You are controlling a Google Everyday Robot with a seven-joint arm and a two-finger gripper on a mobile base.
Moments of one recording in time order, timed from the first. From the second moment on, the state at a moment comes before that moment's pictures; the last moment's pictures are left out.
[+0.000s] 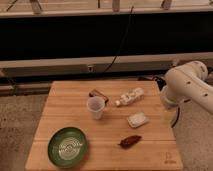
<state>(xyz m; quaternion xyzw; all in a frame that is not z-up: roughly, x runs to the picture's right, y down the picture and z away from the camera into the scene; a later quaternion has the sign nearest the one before) 0.284 0.106 0.684 -0.28 0.02 0.02 0.96</state>
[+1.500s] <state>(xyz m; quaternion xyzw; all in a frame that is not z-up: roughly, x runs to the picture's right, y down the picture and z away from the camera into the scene) 0.281 0.102 0.686 -0.27 0.02 0.02 0.96</state>
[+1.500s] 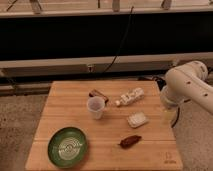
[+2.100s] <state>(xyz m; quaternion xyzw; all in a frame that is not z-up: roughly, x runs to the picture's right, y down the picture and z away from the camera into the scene) 0.241 0.071 0.705 -0.23 0.02 -0.03 0.97</state>
